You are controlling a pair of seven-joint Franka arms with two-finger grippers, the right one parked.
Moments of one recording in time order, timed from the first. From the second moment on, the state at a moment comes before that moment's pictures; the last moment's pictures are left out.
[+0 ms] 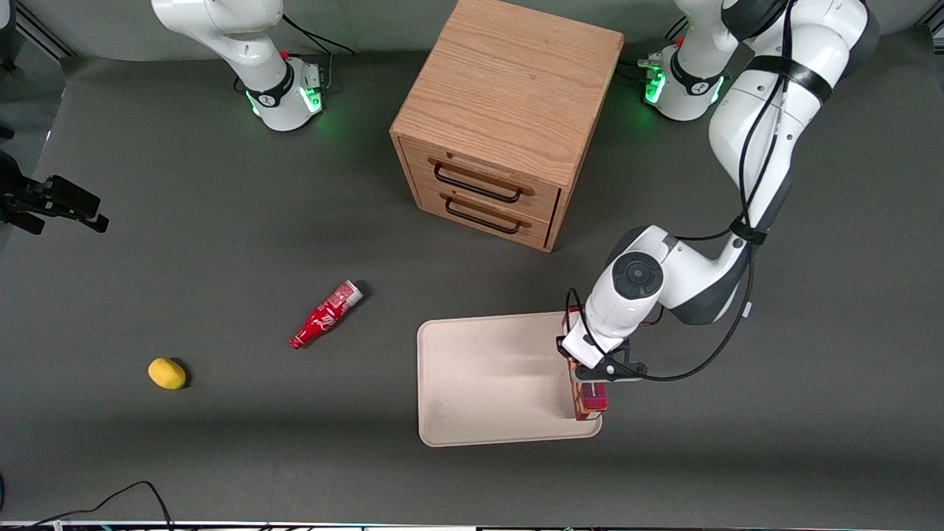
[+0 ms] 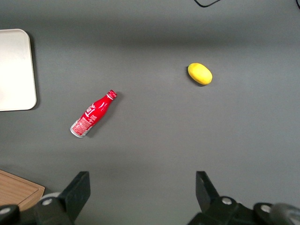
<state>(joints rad) -0.04 0.80 -0.49 -1.53 0.51 2.39 -0.77</state>
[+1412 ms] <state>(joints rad) 0.01 0.19 -0.24 -1.43 0.03 1.53 -0.26</state>
